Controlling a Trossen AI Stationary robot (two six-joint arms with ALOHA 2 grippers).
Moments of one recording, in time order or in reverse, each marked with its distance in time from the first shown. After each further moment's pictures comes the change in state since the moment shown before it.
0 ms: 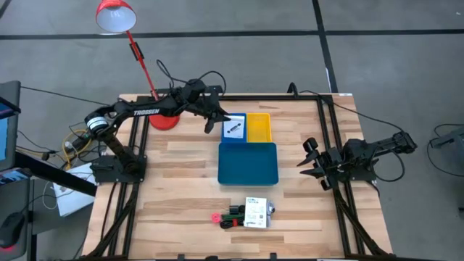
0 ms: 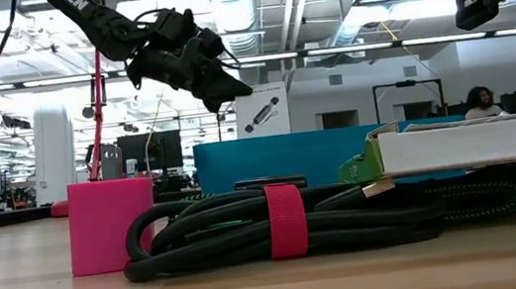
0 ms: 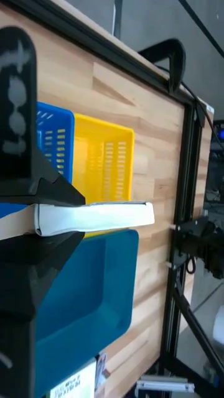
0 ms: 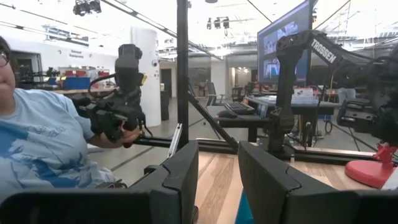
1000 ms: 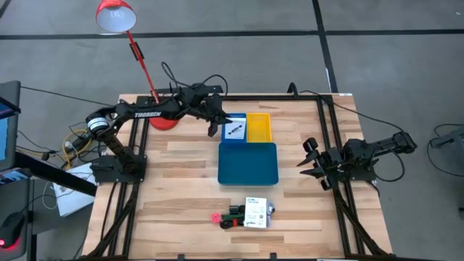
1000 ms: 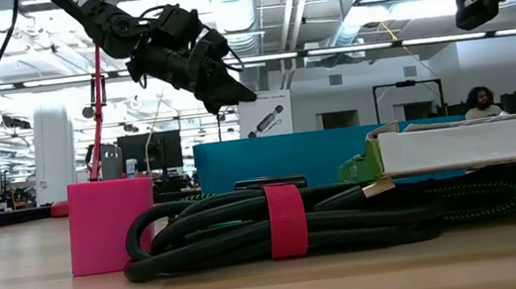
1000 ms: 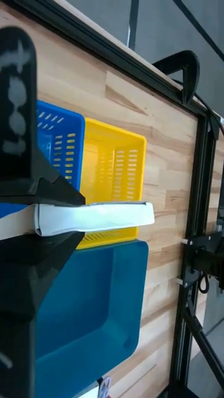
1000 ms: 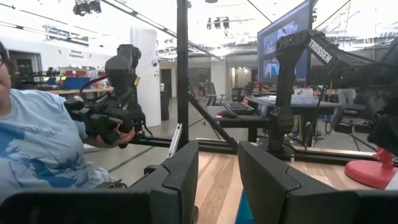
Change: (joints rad) left arm -0.057 0.002 0.000 -0.019 -0.123 -0.018; right arm 0.000 0.000 0.000 0.000 0.000 0.000
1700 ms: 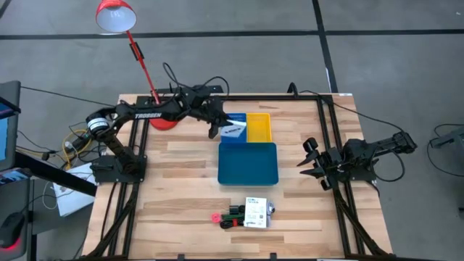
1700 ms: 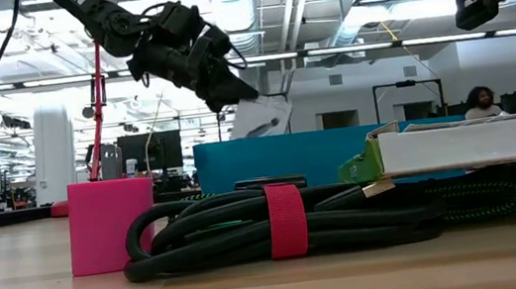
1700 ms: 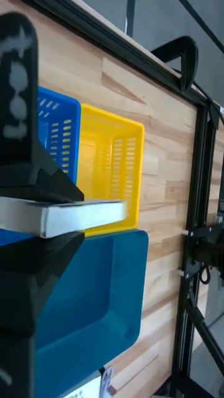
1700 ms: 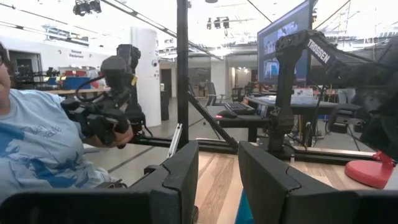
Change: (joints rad) left arm -0.024 0.000 0.000 0.001 -0.002 -0.001; right arm 0.000 0.000 0.000 0.000 0.000 0.000
